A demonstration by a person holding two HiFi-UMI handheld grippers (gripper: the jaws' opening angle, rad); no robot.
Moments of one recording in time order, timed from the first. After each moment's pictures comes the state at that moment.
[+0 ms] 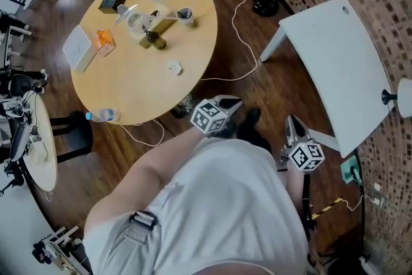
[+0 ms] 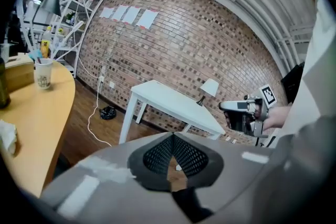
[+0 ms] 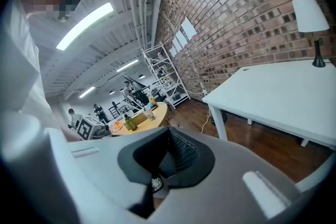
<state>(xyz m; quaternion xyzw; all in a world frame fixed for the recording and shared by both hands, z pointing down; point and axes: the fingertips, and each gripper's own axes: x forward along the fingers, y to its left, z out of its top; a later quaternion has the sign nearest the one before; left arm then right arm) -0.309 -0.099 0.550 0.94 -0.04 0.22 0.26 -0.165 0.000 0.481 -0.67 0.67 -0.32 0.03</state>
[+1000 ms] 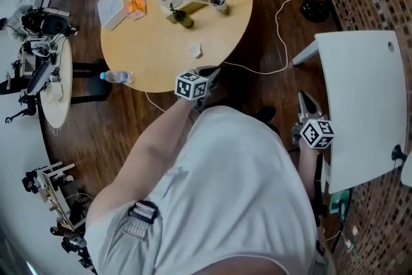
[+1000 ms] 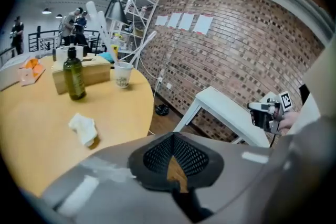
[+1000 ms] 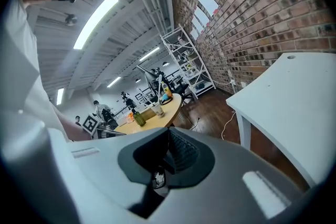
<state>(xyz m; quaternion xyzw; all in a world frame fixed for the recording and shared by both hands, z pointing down) -0.407 -0.244 0.583 0.85 -0.32 0.26 0.33 -0.109 -0.156 0.507 -0.53 0.78 -0.34 -0.01</state>
